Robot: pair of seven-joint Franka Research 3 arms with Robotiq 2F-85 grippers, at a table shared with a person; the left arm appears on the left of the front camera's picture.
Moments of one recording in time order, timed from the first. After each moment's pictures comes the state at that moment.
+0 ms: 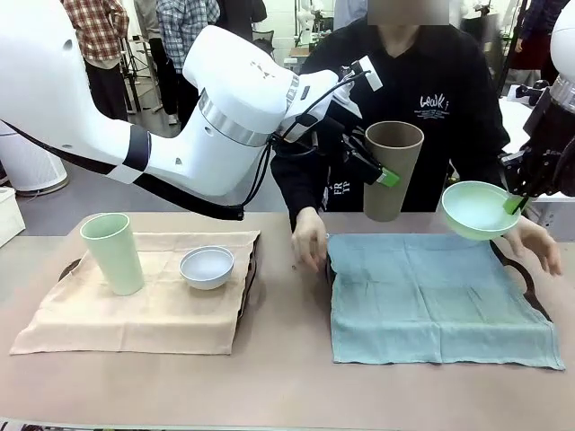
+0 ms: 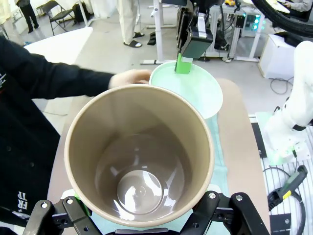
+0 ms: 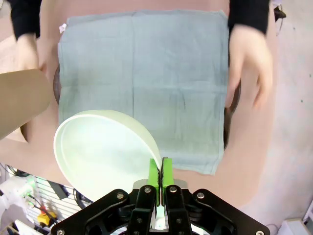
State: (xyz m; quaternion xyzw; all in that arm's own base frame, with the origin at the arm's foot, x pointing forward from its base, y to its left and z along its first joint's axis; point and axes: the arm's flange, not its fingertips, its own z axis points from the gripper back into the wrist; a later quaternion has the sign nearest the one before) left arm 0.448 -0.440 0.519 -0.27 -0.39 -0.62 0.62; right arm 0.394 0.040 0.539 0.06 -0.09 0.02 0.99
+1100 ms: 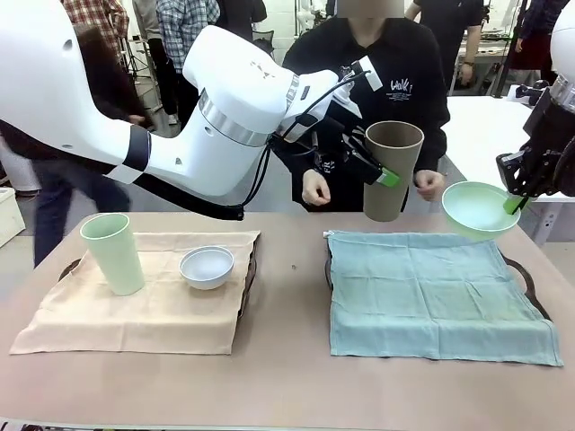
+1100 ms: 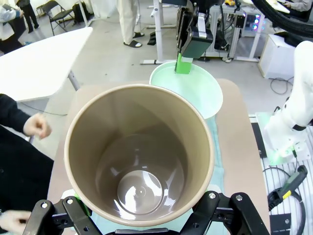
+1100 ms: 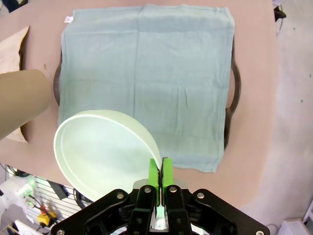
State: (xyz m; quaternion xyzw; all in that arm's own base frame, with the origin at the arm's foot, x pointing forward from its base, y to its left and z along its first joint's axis) left arm 0.448 -0.440 0.519 -0.27 -0.39 -0.62 0.62; right arm 0.394 0.040 0.539 0.06 -0.09 0.02 0.99
